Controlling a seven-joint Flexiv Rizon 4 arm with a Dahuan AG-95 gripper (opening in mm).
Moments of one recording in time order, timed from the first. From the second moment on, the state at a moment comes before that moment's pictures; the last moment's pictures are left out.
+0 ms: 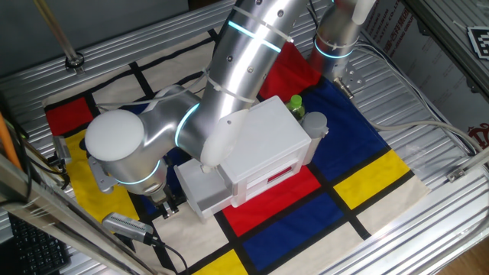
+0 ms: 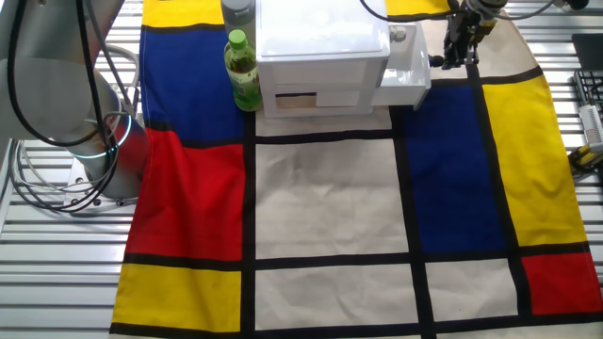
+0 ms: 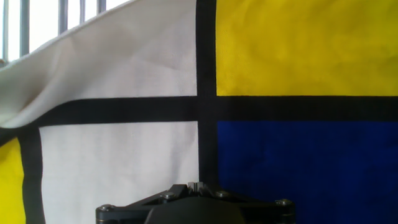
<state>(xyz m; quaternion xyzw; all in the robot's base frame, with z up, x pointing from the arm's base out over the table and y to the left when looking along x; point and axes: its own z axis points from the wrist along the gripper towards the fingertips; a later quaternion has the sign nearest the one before) 0.668 0.210 0.046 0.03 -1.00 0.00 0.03</state>
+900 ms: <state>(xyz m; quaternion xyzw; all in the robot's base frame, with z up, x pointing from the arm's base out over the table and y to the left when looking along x) 0.662 0.209 0.048 0.03 -1.00 -0.01 0.03</state>
